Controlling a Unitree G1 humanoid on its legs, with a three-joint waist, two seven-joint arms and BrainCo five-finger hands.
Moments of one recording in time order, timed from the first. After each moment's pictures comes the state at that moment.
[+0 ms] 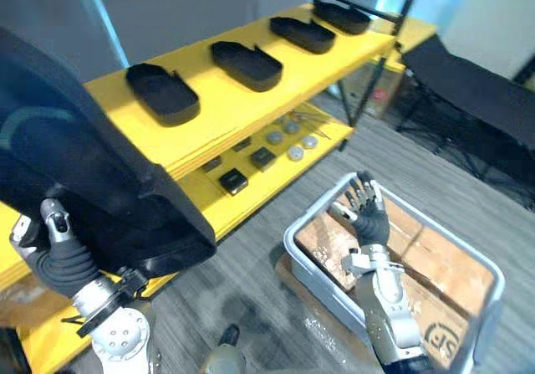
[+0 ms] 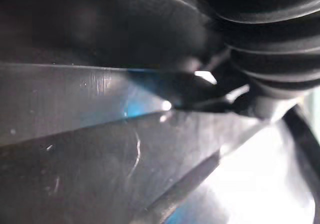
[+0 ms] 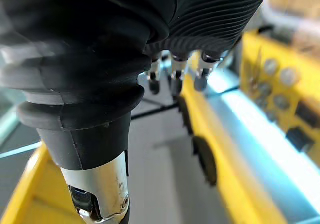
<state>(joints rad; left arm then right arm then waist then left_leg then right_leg) 0.37 -0.02 0.24 -0.51 -0.06 -0.39 0.56 0.02 -0.08 0.16 -0.09 0.37 -0.23 -0.20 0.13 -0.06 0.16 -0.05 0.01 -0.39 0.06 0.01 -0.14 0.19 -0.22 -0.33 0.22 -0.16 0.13</state>
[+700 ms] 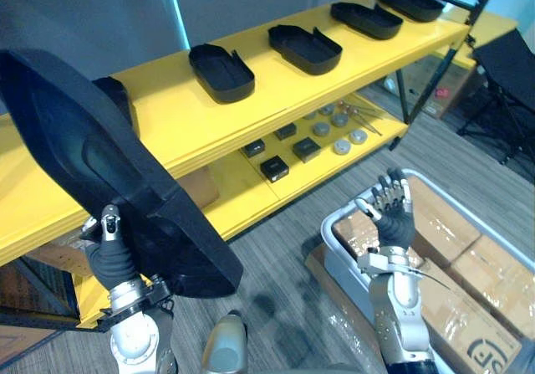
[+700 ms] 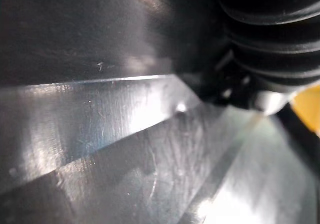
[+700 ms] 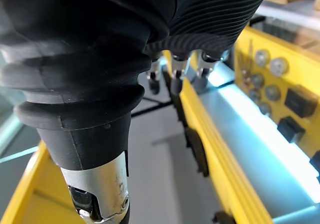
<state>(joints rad) 0.36 -0.01 0.11 -0.41 -0.15 -0.41 0.34 0.08 -0.06 0.08 -0.10 0.34 -0.29 -0.16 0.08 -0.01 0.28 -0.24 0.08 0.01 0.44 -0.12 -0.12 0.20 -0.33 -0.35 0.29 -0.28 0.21</state>
